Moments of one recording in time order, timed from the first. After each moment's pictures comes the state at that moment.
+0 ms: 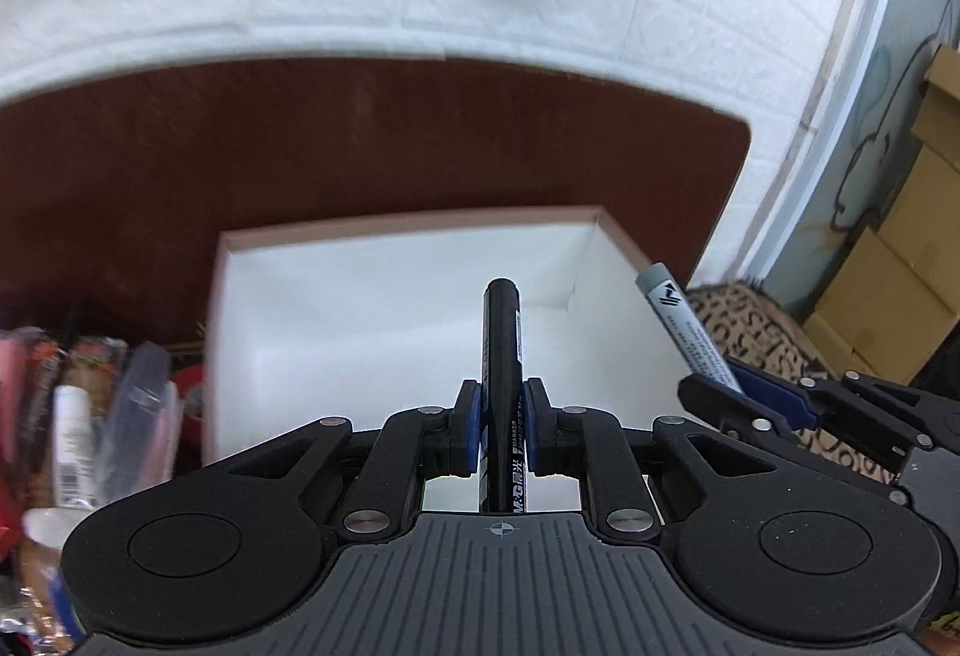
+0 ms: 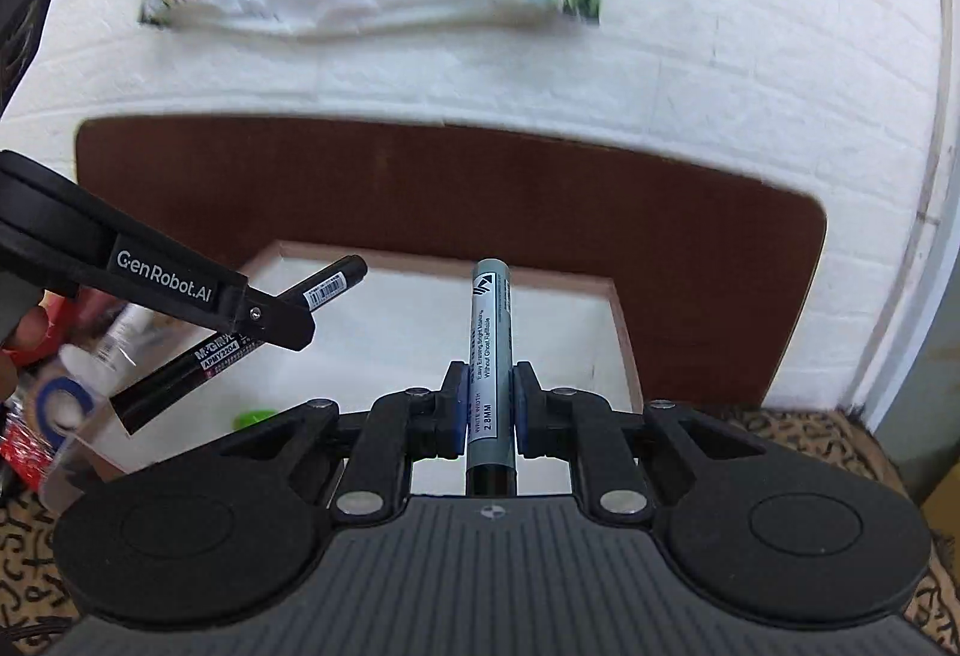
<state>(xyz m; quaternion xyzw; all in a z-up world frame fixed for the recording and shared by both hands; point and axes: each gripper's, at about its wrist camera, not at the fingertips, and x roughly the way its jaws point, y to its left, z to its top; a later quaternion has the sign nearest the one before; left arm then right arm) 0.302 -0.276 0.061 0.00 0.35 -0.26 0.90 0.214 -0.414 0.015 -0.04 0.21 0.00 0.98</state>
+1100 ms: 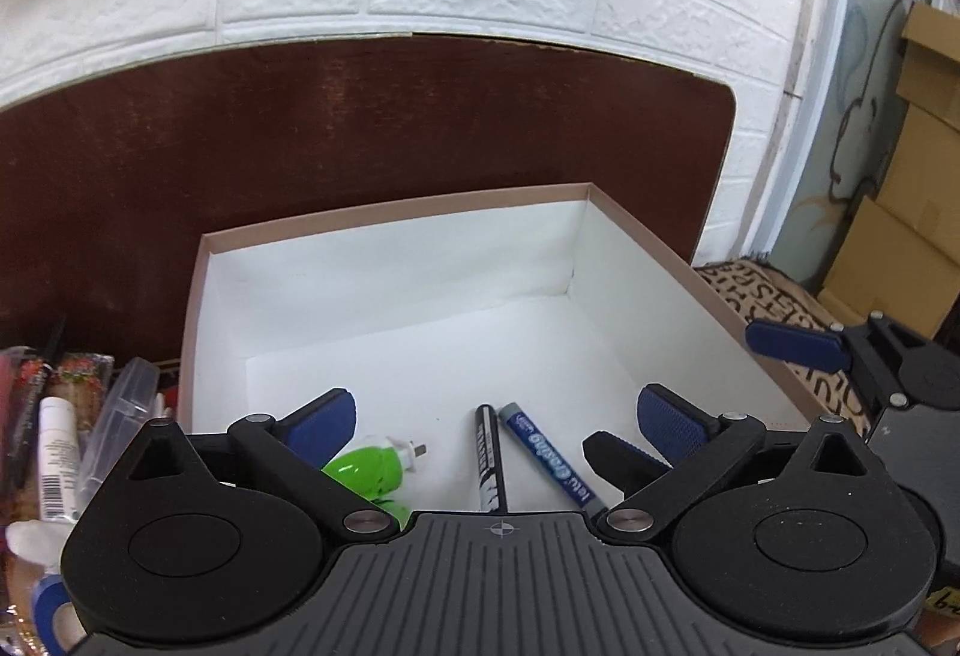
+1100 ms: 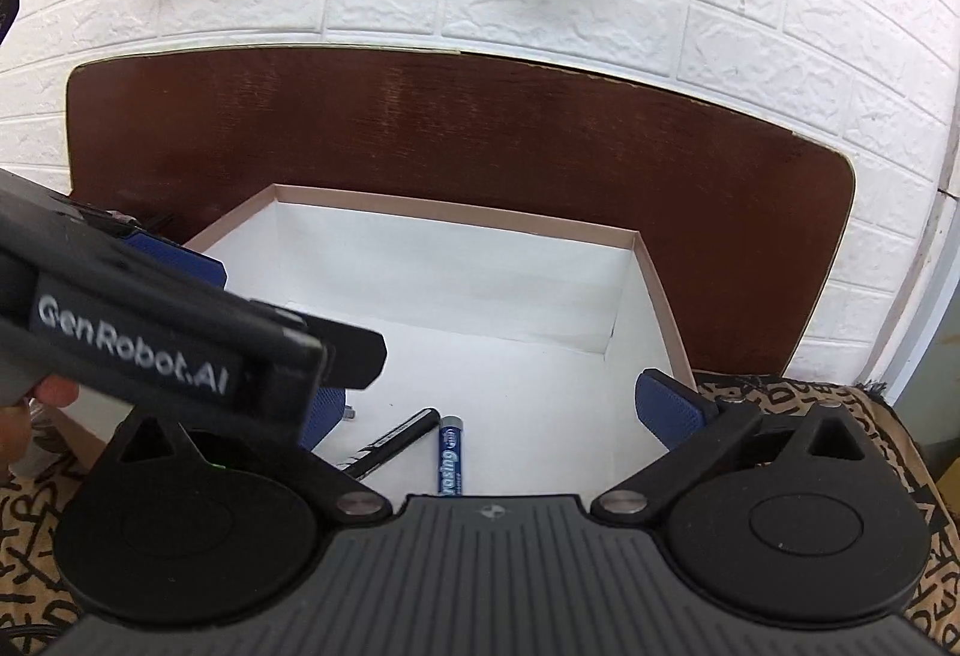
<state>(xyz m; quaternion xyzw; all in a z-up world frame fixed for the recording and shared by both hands) 0.277 -0.277 0.037 0.04 0.30 -0.27 0.91 0.219 -0.394 -0.007 -0.06 0.23 0.00 0.97</state>
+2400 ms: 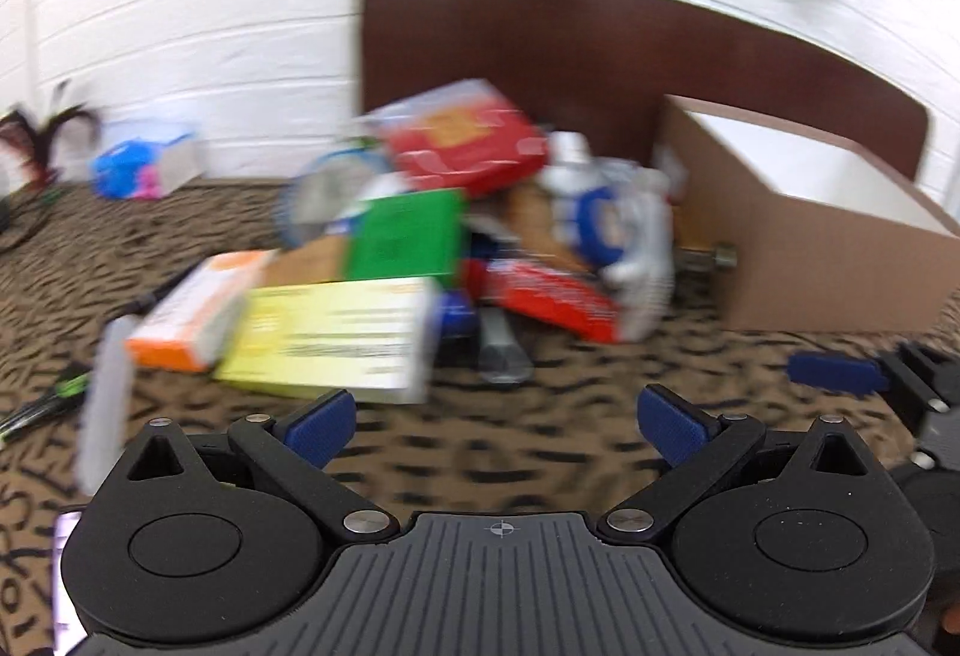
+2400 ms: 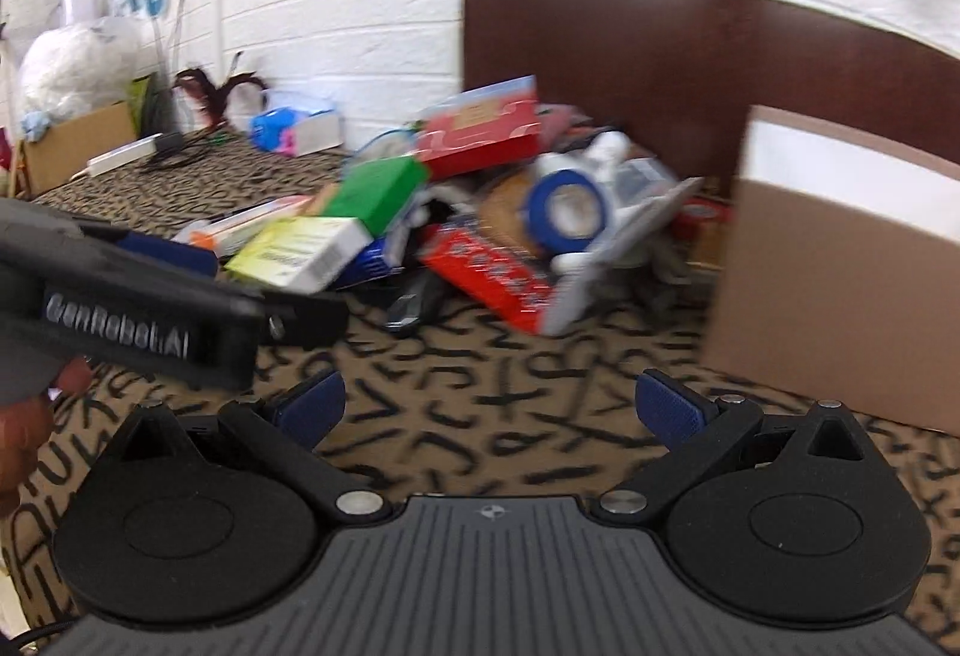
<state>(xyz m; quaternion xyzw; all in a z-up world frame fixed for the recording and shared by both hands) 0.086 0.006 -0.034 -0.03 0.30 -0.02 0.95 0.086 -0.161 -0.077 -0.06 0.25 0.24 0.94</state>
